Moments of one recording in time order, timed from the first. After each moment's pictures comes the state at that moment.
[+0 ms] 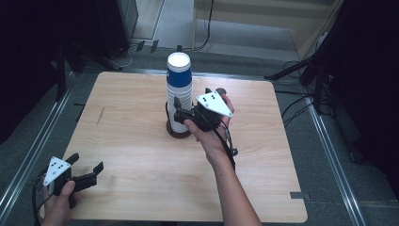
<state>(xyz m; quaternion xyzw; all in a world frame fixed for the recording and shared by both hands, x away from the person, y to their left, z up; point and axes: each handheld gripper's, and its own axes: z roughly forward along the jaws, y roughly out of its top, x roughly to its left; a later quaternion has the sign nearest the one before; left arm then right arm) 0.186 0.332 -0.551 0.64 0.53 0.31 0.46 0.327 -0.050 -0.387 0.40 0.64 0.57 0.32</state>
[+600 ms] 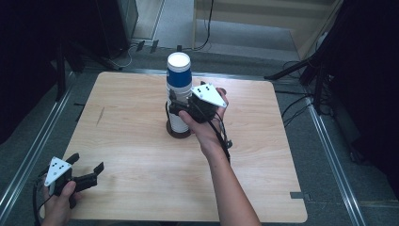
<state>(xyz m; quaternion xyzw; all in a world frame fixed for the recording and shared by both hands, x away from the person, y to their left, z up) 0.186 0.331 -0.551 0.65 0.53 0.31 0.45 0.346 -0.035 -0.381 0.41 0.64 0.57 0.32</state>
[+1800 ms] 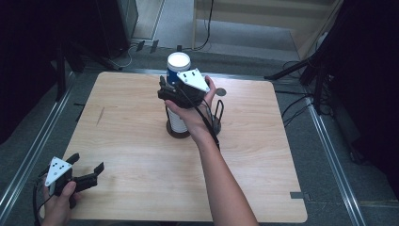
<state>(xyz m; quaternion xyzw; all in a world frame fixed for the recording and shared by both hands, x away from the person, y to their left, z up) 0.186 0.330 -0.551 0.65 0.53 0.31 0.45 0.379 0.000 -0.373 0.41 0.63 0.56 0.34</state>
